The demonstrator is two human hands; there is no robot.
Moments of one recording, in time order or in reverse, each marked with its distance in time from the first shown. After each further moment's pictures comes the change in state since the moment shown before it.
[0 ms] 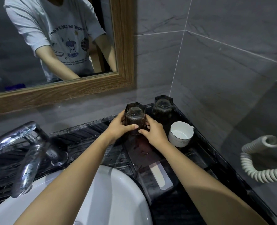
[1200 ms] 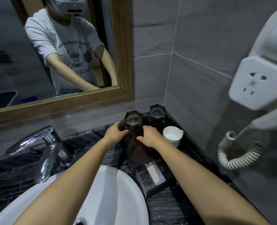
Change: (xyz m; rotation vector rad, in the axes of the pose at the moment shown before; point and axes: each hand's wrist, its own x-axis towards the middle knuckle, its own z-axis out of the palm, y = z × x) left_hand -0.050 0.048 0.001 0.512 0.147 -0.182; right_hand -0.029 -0.048 -0.034 -0.471 -0.264 0.111
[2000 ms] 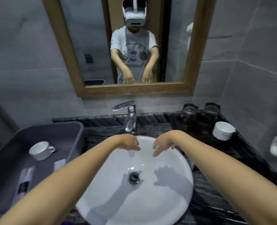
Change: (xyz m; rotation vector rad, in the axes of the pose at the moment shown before) left_hand -0.234 -0.083 -0.111 0.533 -0.327 -0.182; right_hand -0.159 -0.150 0.032 -0.511 -0.634 -0.312
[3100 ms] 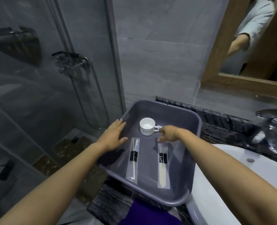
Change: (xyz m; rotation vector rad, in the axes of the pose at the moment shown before) left_hand -0.181 -0.439 0.070 -0.209 0.586 -0.408; right_hand 0.170 -0.405 -0.007 -0.176 0.169 -0.380
